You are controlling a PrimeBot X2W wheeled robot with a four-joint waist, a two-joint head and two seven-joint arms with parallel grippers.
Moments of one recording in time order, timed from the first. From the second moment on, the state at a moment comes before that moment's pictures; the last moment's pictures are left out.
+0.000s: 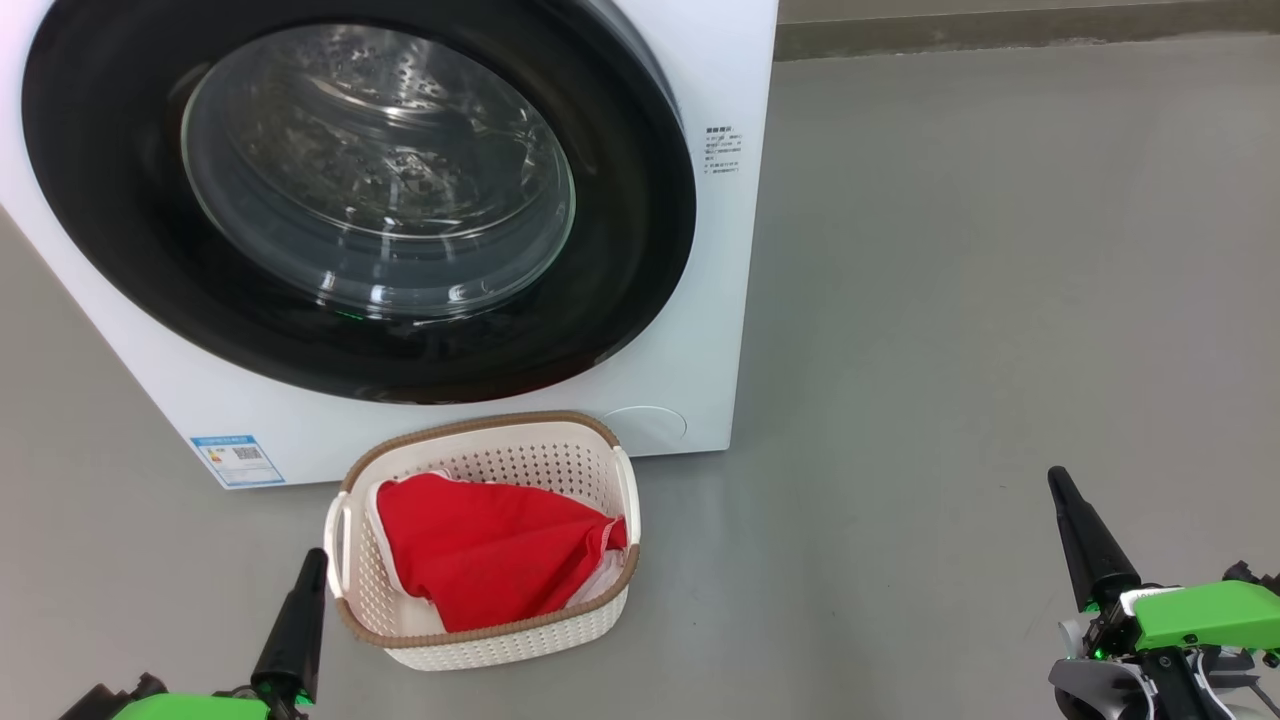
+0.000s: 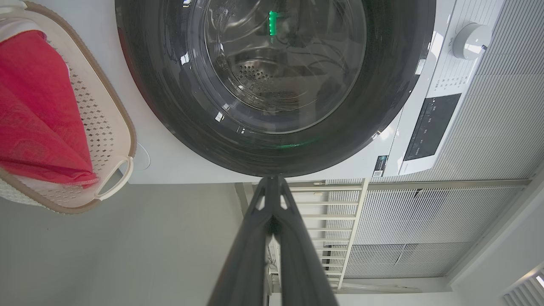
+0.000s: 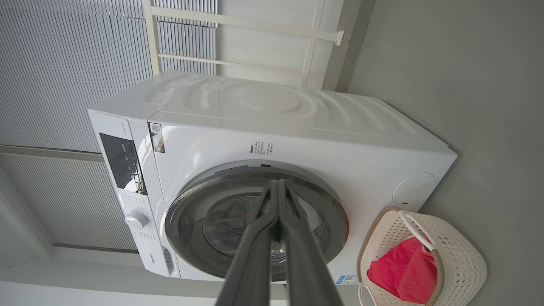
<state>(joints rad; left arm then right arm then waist) -0.07 0.03 0.09 0.27 -1.60 -0.12 0.11 -0.07 -0.04 -0.13 0.28 1.60 0.13 0.11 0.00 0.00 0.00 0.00</state>
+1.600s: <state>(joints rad) -0.07 0.03 0.09 0.27 -1.60 -0.12 0.11 -0.07 -0.04 -0.13 0.28 1.60 0.13 0.11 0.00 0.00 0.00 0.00</state>
